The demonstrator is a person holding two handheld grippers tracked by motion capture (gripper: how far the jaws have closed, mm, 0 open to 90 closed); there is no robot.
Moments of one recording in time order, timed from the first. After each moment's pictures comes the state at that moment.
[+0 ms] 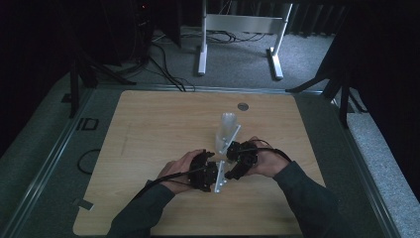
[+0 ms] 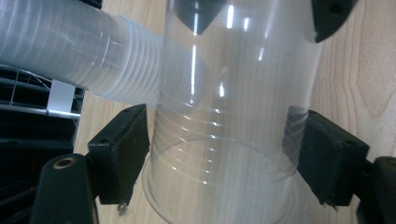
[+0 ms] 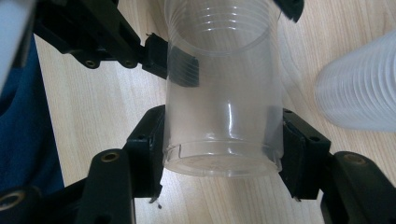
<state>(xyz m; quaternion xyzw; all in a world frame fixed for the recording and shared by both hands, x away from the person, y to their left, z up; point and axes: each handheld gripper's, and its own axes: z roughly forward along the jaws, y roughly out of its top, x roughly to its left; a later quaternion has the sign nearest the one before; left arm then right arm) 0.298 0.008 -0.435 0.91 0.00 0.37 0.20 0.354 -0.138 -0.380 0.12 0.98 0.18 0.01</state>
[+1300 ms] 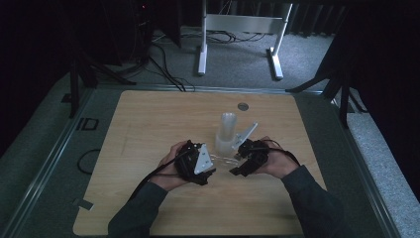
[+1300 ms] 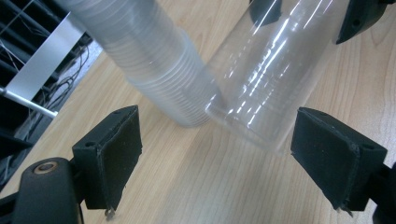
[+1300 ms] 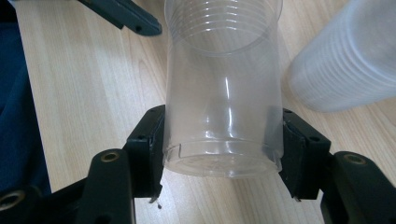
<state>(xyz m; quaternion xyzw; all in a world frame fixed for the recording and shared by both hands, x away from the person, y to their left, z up) 0.313 0.048 -0.415 0.88 0.12 0.29 0.35 0.359 -0.171 -0.382 0.16 0.96 0.23 0.03</state>
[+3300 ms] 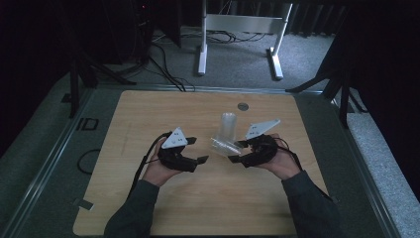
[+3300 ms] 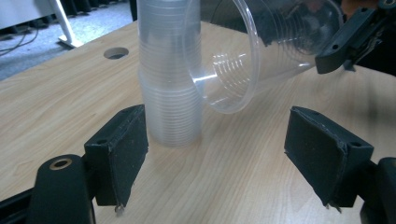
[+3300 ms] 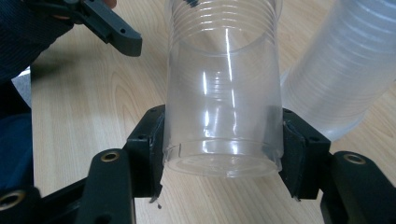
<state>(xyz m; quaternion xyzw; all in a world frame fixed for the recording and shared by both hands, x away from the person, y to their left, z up) 0.340 0.098 -0.406 0.81 0.24 0.13 0.51 0.357 -0.193 -0.366 0.19 0.89 0.40 0.07</state>
